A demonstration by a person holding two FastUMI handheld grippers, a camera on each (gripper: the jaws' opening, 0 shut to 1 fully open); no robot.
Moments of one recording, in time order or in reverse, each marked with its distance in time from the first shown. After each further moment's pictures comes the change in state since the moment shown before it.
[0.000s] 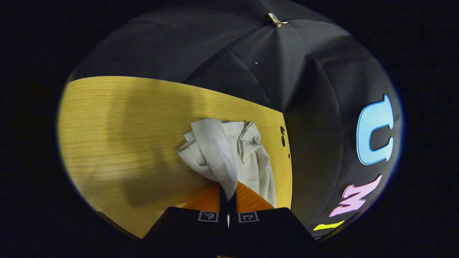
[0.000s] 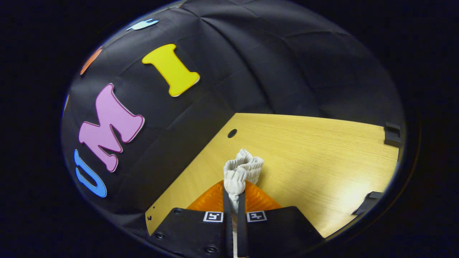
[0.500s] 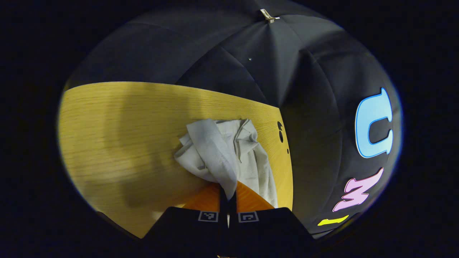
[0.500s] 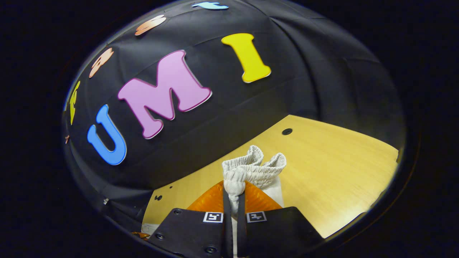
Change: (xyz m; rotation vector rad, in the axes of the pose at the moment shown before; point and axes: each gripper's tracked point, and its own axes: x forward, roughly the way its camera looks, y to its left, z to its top) left arm -0.001 -0.002 0.001 0.049 0.032 -0.020; right arm -0.023 0.151 -0.093 -0.260 0.091 0.259
